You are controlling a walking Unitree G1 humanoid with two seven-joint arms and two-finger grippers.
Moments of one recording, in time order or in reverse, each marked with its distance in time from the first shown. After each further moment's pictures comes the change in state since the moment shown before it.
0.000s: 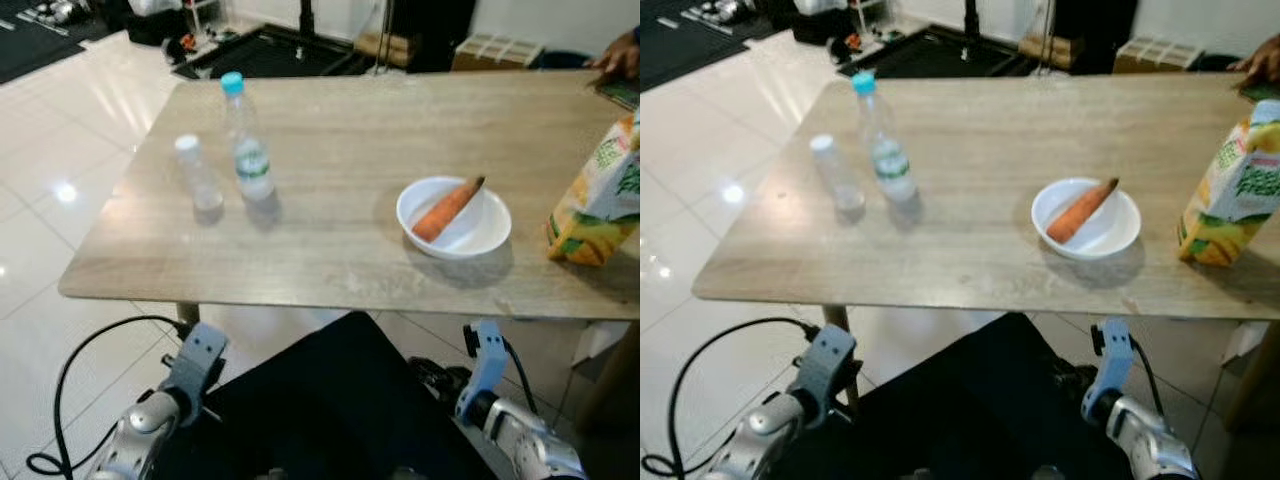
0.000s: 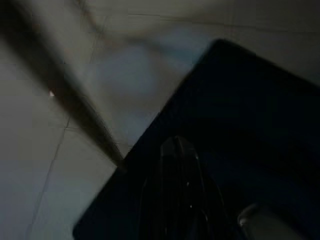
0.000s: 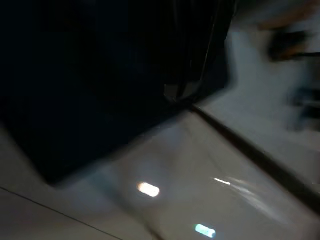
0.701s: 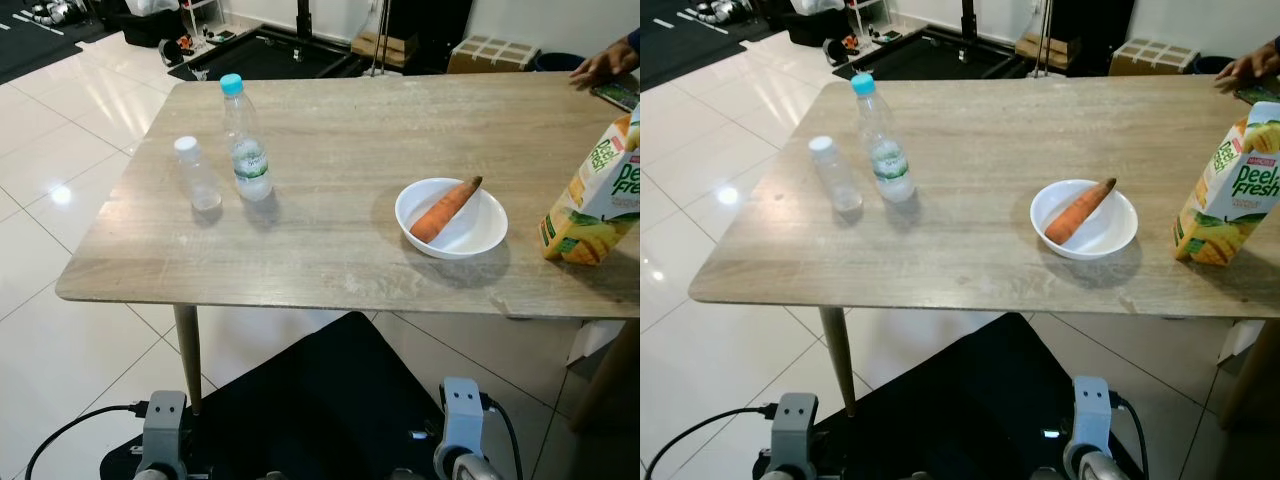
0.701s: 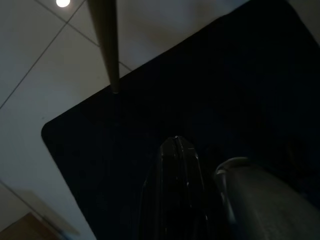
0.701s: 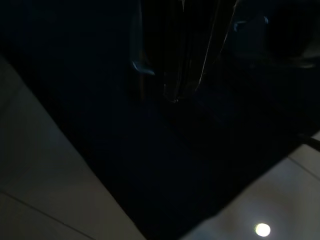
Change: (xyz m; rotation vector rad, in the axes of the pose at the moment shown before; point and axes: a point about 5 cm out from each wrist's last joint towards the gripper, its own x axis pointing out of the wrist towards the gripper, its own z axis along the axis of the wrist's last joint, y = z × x) left arm -0.024 -0.020 -0.083 -0.280 0.196 0.164; right arm 0.001 0.008 -0.076 -0.081 0.132 -0.381
